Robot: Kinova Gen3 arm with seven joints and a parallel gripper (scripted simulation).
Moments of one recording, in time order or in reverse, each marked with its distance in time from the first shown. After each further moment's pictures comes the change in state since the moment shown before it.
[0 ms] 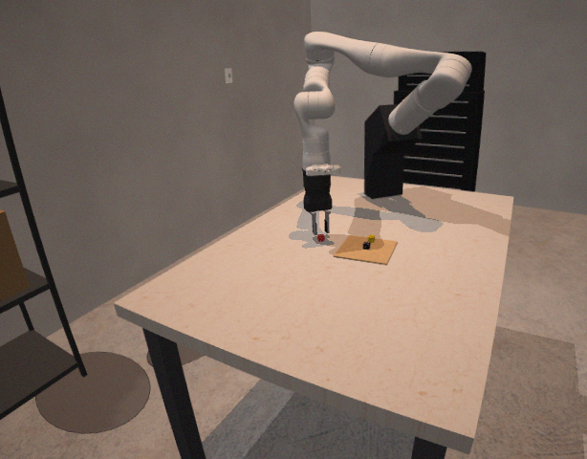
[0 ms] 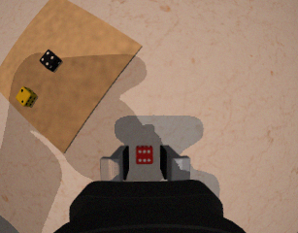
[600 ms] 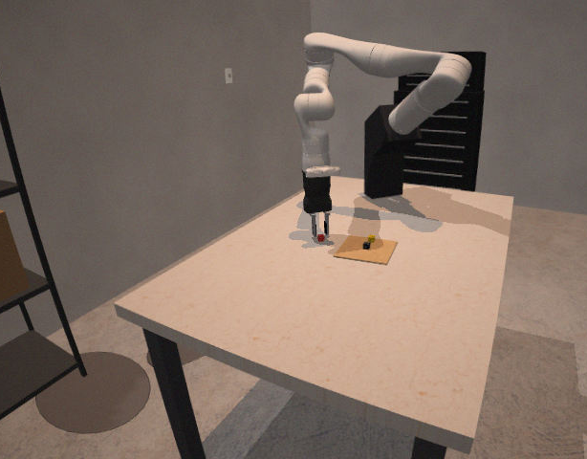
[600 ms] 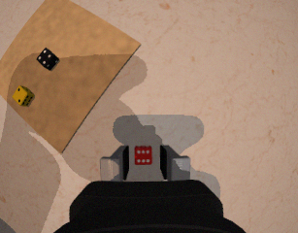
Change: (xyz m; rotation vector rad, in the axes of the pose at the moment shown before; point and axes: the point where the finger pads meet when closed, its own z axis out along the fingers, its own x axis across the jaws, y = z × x) arm 0.001 0.000 0.005 -0.001 0.003 0.000
